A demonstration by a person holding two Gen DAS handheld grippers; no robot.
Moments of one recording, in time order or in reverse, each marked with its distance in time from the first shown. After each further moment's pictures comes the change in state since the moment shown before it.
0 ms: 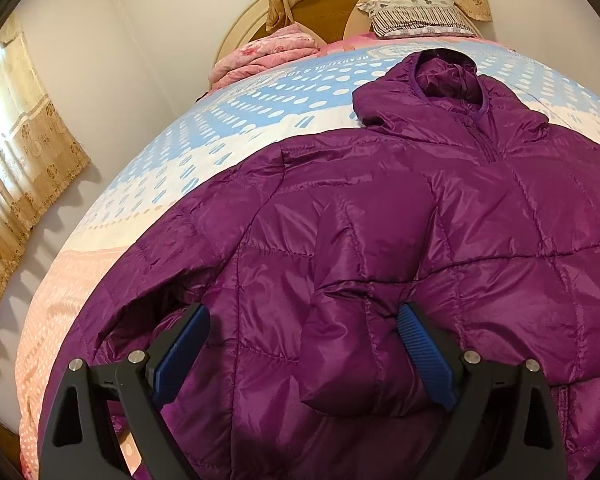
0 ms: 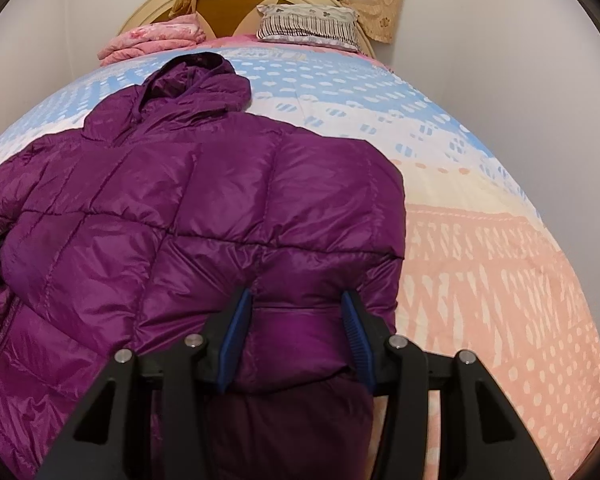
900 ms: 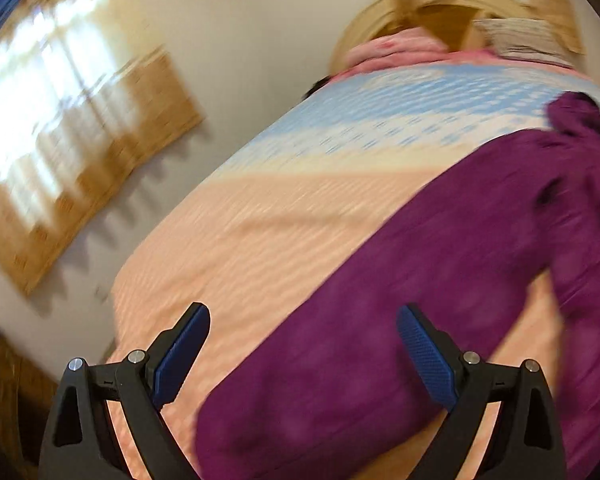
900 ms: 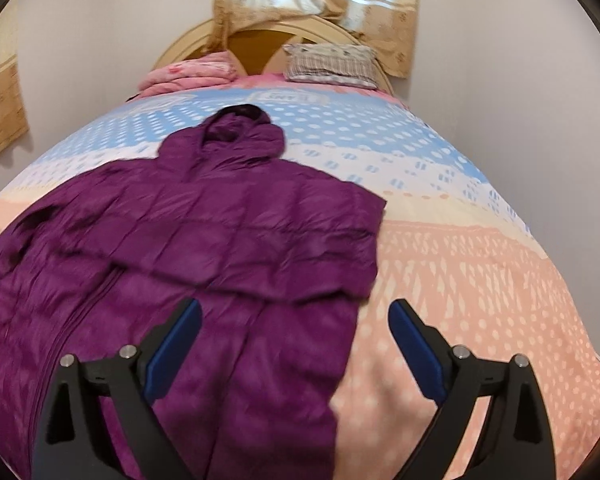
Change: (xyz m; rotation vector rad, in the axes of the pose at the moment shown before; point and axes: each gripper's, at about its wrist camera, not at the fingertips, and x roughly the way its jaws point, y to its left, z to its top) left arm -0.069 0.287 -0.131 -0.197 0.026 0.291; right arm -0.114 0.000 -0.042 -0.031 -0.138 0.140
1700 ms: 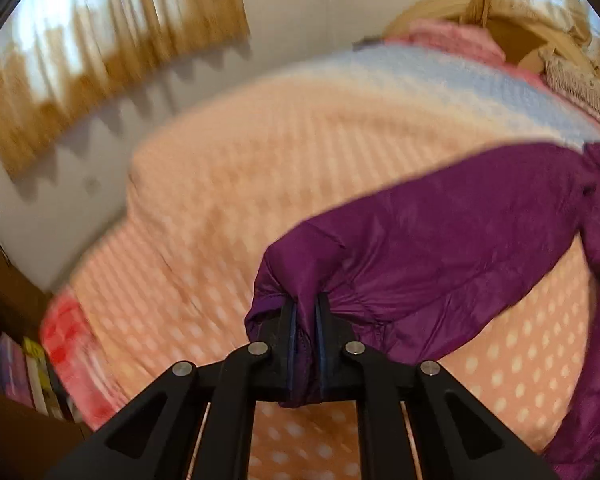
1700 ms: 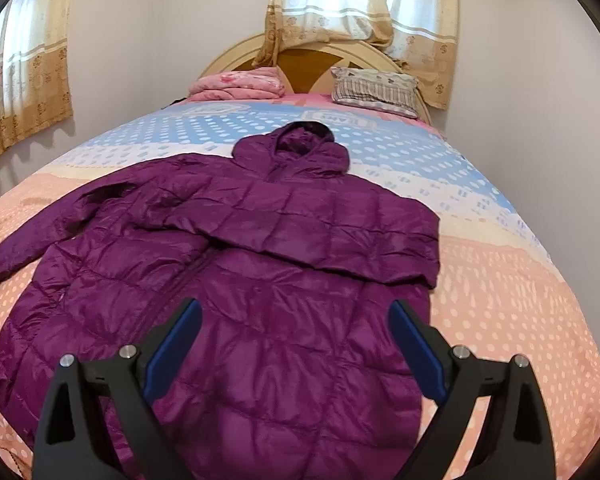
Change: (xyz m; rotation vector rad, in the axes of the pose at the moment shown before) left arm 0.003 0.098 -0.066 -0.251 0.134 -0.078; right arm -0.032 0.054 -0.016 -0.073 -0.075 0.058
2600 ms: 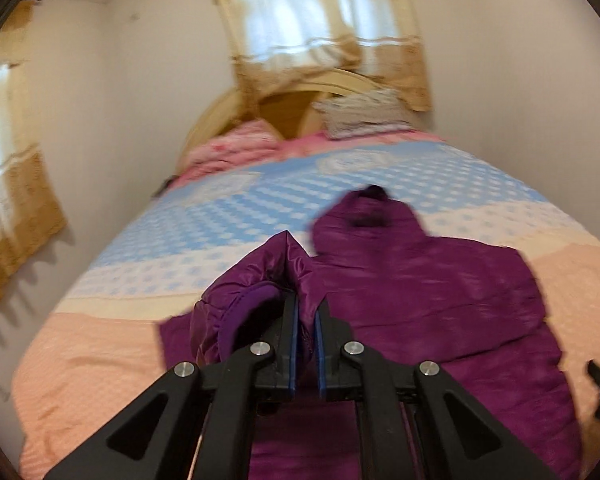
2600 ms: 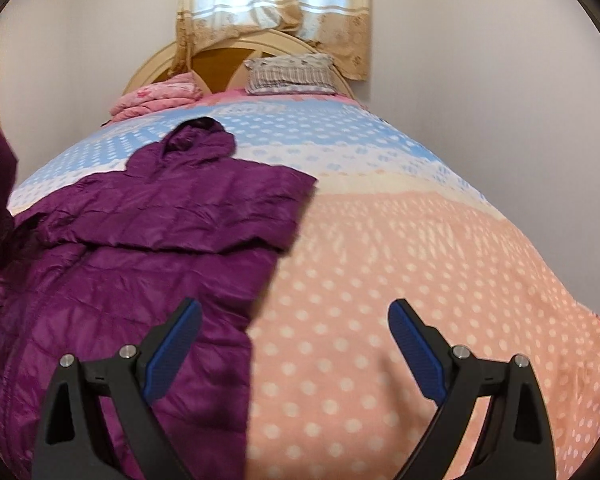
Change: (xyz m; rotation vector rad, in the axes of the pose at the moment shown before) left arm -0.184 -0.367 0.042 0.464 -0.369 -0.505; right arm -0.007 -0.122 -0.038 0.203 0.034 -0.157
